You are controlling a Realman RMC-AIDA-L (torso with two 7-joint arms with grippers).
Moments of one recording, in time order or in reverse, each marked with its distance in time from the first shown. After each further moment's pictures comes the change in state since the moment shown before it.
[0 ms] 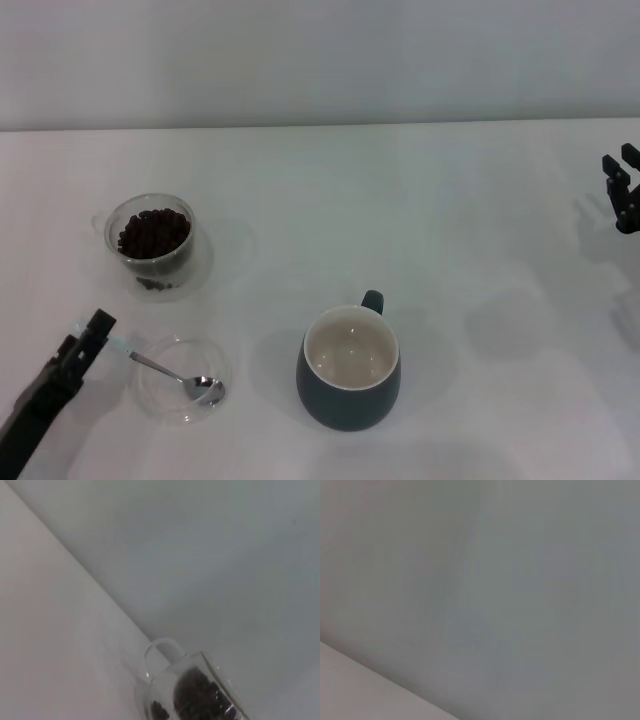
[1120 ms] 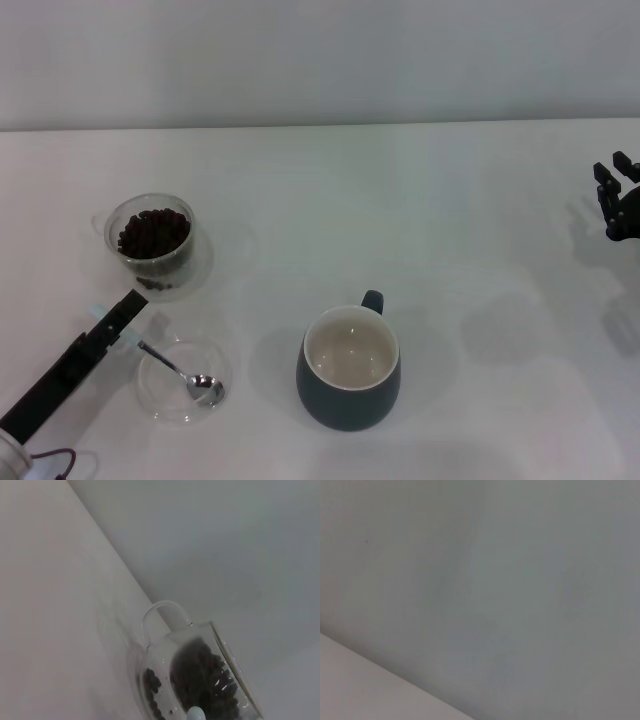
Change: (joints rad) left arm -0.043 0.013 0.060 0.181 0.136 -0.158 -0.356; right arm 0.014 0.026 0.027 0.035 0.003 -0.006 -0.052
